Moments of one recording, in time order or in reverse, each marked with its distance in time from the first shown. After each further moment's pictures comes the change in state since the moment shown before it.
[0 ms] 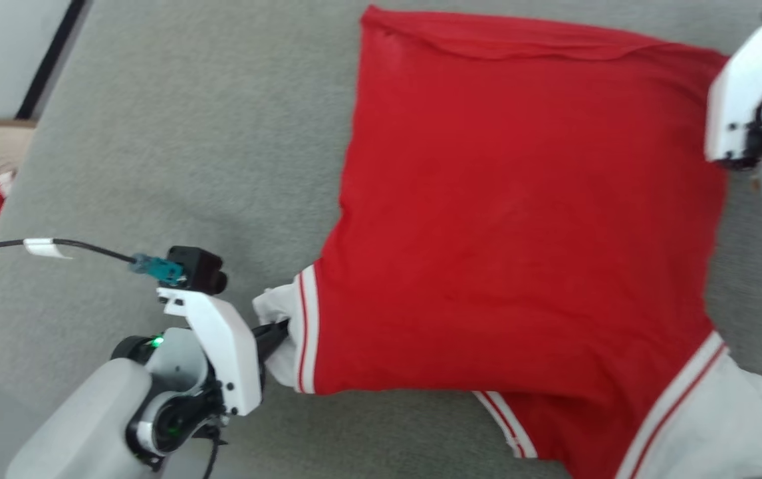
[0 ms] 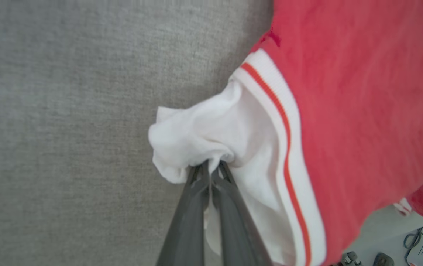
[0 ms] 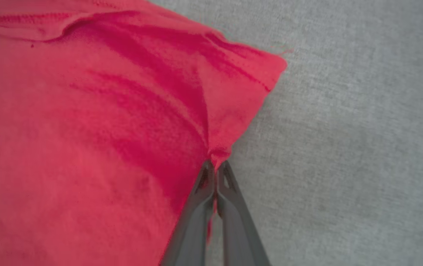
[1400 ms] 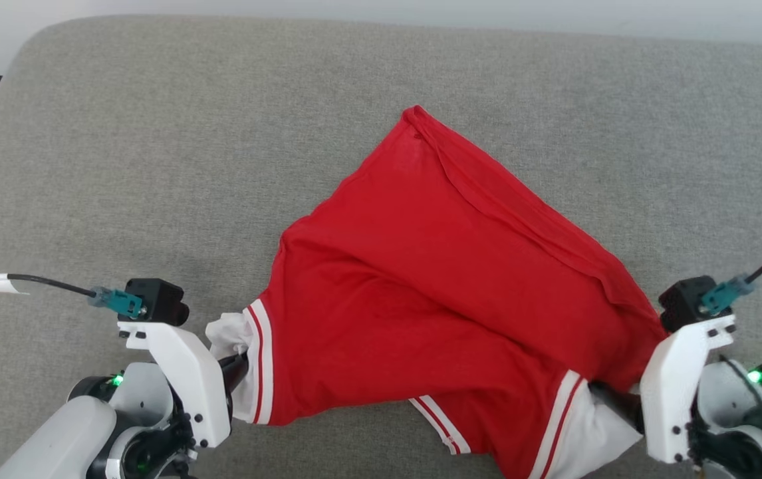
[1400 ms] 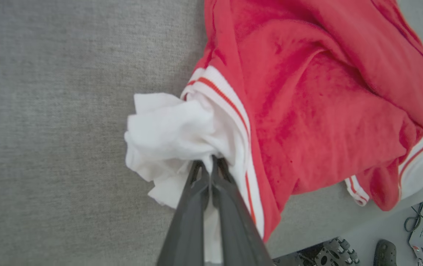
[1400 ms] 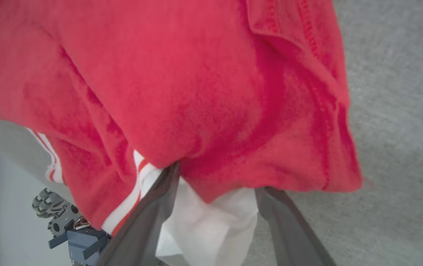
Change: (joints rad) left arm 0.125 0.112 0.040 -0.150 -0.029 0.105 0.013; right arm 1.036 0.007 0.142 -1.169 0.448 0.000 0.290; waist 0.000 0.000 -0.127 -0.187
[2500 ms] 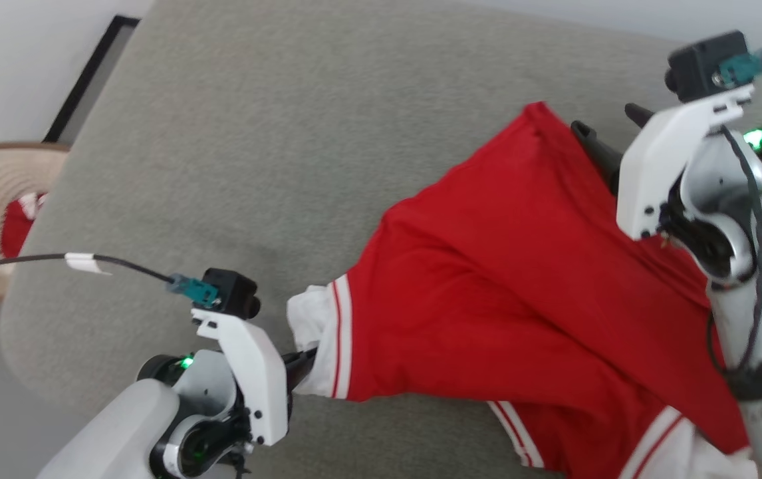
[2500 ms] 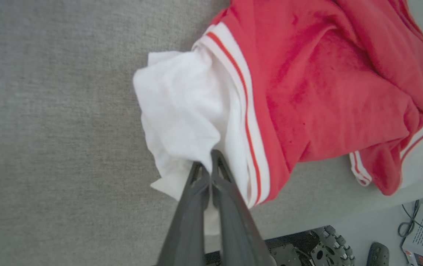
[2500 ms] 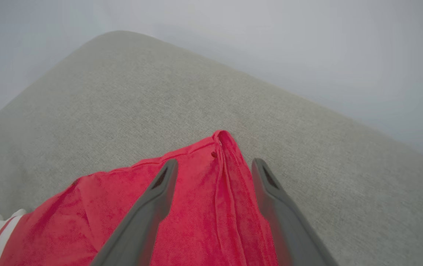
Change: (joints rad) left arm -0.083 -0.104 -0.093 0.058 0.034 -0.078 0.025; right arm -0.581 0.025 0.100 0.314 -0.139 0.000 -0.367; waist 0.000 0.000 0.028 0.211
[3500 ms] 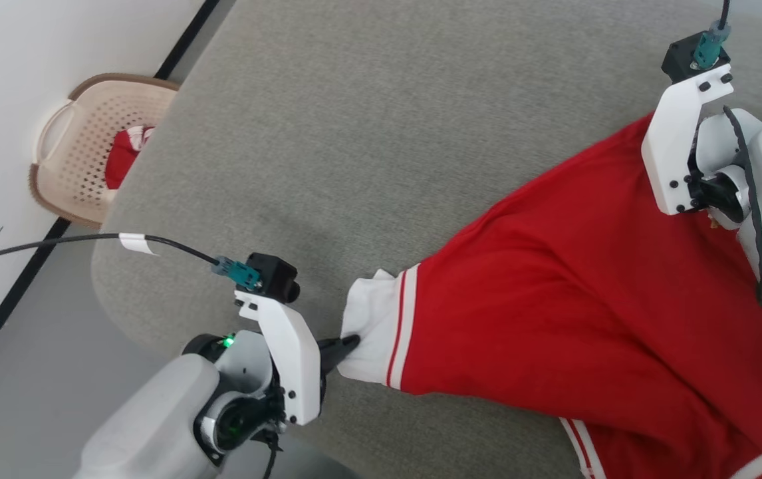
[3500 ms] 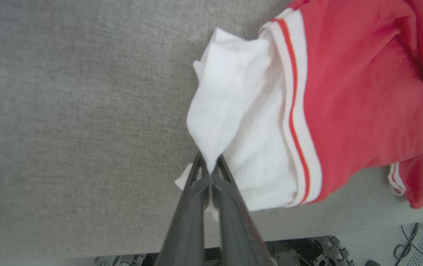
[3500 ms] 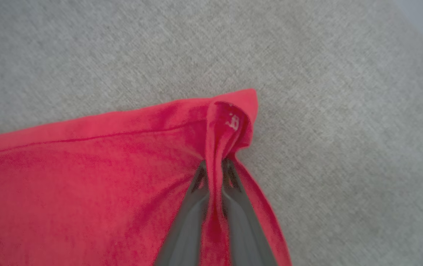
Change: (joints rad) left arm -0.108 -0.129 -0.053 0.212 0.002 -0.126 -0.031; right arm -0.365 -0.136 0.352 0.732 0.053 0.000 0.022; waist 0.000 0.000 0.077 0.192
